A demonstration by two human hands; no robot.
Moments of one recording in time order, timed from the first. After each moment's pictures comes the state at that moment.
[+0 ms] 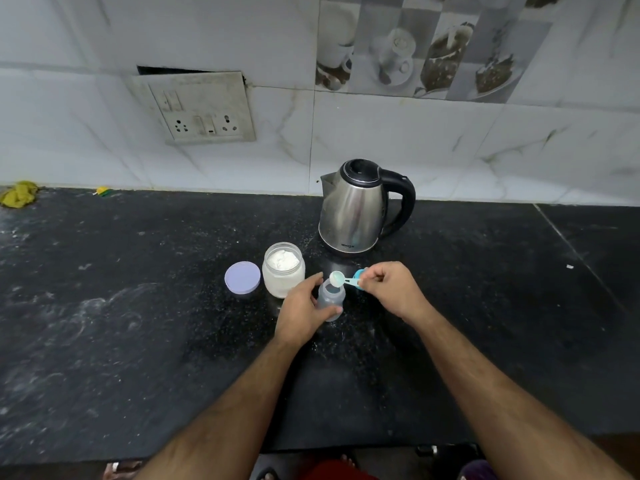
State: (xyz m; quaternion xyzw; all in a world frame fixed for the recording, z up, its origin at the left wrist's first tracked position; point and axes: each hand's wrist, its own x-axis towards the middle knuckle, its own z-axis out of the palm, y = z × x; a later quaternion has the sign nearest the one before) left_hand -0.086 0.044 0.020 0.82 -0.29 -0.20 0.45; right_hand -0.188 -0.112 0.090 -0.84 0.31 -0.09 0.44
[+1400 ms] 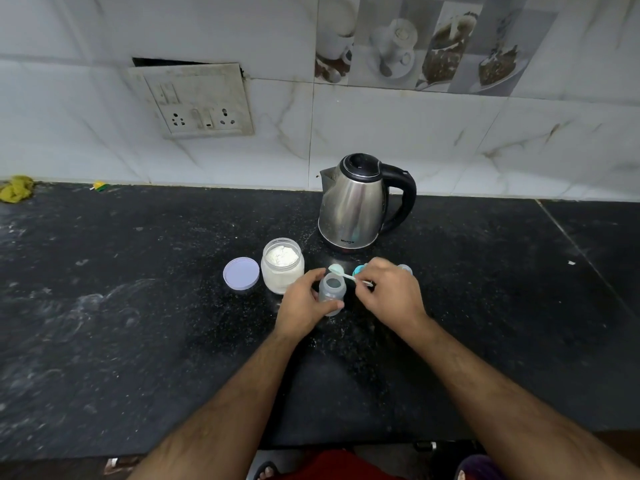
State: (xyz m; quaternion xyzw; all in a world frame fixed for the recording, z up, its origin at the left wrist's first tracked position) left_hand -0.082 0.039 0.017 0.80 -0.29 -0.22 0.48; right_hand -0.198 -0.098 0.079 -0.95 0.19 -0.20 0.15
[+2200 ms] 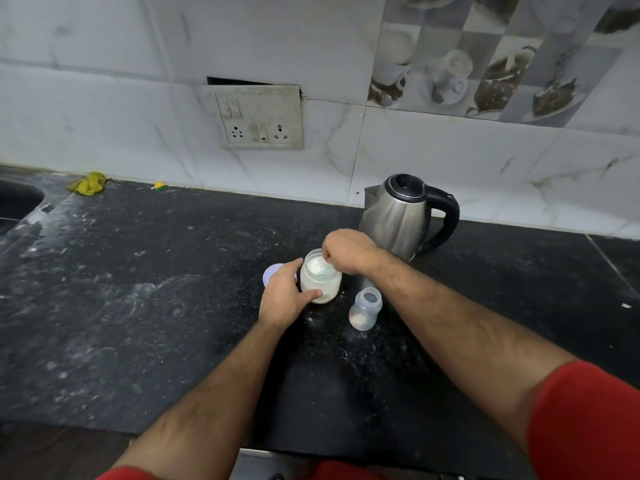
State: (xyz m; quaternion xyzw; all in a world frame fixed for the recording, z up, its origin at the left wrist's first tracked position) left_hand -0.021 0.103 0.039 0.86 -0.21 -0.13 0.44; right_hand -0.036 -0.056 0.124 -0.99 0.07 0.10 0.00
